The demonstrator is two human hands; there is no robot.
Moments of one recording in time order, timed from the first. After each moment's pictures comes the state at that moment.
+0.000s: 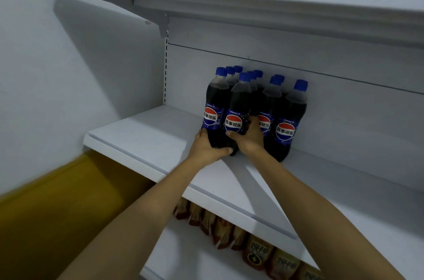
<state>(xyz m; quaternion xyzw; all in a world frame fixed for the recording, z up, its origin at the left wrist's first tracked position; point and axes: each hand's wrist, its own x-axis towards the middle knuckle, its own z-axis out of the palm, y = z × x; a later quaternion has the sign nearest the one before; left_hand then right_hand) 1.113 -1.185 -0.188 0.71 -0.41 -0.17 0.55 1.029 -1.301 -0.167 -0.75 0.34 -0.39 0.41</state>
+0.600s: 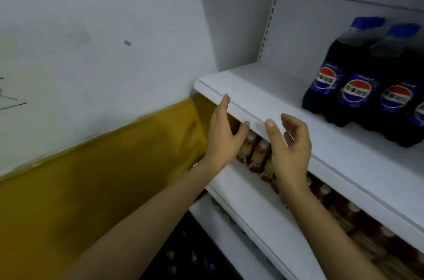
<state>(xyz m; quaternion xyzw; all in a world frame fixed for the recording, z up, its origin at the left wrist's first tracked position) 1.138 -0.983 -0.235 0.75 -0.27 0.03 0.60 1.033 -1.061 -0.213 -0.70 0.23 -0.43 0.53</state>
